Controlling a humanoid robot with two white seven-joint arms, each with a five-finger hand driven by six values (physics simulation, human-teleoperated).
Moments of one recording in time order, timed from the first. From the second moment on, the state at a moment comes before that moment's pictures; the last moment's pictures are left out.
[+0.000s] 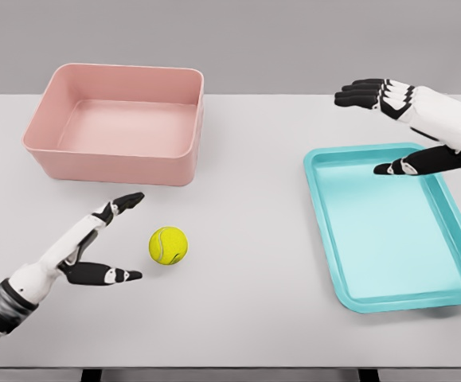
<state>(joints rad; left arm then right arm) 0.16 0.74 -0.37 -1.76 0.27 -0.45 -0.12 -0.33 -0.82 0.12 -1.74 -0.13 -0.61 0.61</state>
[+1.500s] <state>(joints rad) 0.06 0.63 -0.47 -1.69 0.10 -0.31 -0.12 -0.31 -0.82 0.13 -1.75 -0.13 -0.61 0.61</state>
